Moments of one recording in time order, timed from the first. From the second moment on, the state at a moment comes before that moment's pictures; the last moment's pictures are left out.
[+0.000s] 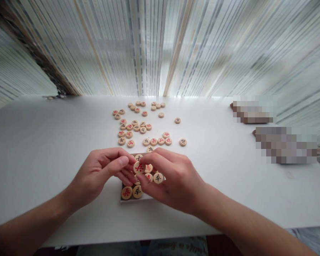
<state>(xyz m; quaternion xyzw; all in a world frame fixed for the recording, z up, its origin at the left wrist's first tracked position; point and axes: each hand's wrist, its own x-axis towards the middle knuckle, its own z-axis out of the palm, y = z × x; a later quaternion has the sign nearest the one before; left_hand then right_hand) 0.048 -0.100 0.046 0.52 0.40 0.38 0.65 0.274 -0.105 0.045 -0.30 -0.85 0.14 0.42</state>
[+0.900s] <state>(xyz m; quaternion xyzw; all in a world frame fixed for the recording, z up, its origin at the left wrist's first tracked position) 0.054 -0.088 0.045 0.55 0.46 0.47 0.51 0.303 -0.122 0.026 -0.26 -0.91 0.20 0.24</state>
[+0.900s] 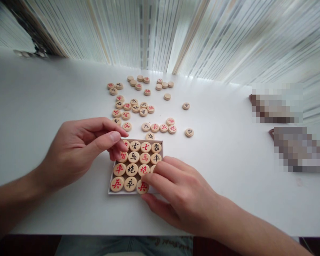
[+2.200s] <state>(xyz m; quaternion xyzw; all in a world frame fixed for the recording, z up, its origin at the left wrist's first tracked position) 0.051 -0.087 0.040 0.62 0.45 0.44 0.46 0.304 -0.124 0.034 -0.18 -0.94 0.16 0.24</state>
